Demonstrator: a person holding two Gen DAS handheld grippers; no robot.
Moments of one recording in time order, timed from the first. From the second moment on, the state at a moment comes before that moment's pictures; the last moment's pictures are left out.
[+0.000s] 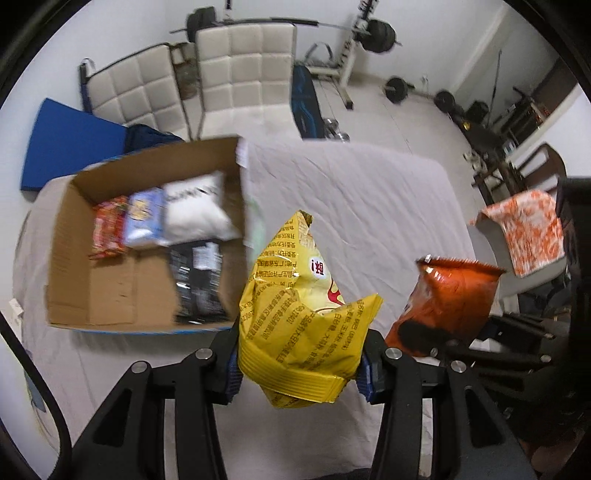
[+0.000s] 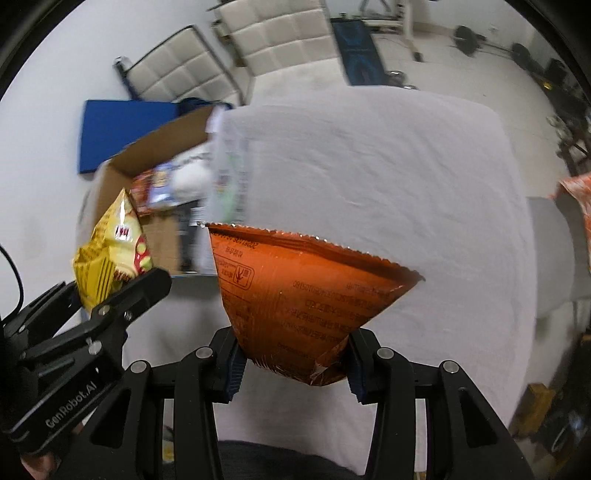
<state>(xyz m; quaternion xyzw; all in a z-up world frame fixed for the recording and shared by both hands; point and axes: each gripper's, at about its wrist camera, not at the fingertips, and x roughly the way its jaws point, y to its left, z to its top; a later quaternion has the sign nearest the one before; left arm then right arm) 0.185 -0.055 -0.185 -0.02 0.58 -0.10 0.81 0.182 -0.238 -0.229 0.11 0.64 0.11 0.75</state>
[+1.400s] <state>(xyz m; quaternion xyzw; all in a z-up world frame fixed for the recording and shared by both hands) 0.268 0.186 -0.229 -0.06 0.60 -0.01 0.80 0.285 0.023 -0.269 0.07 0.65 0.16 0.73</state>
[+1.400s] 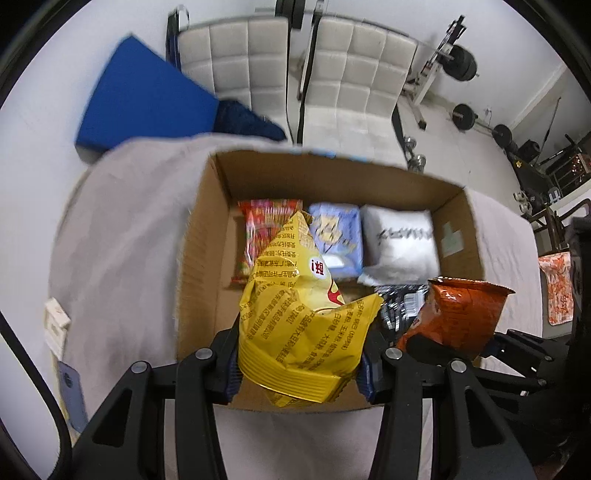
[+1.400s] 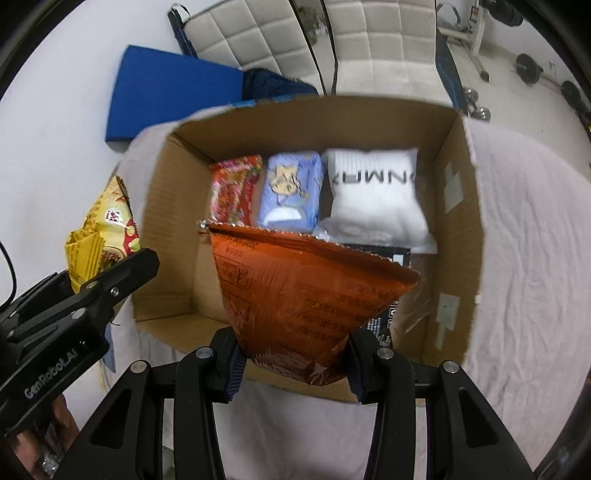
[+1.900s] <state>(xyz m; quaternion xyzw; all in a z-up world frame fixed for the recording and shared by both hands) 0.301 0.198 -0.338 -0.10 0.69 -0.05 0.71 0.292 0.064 -0.358 0.07 0.69 0.16 0.70</state>
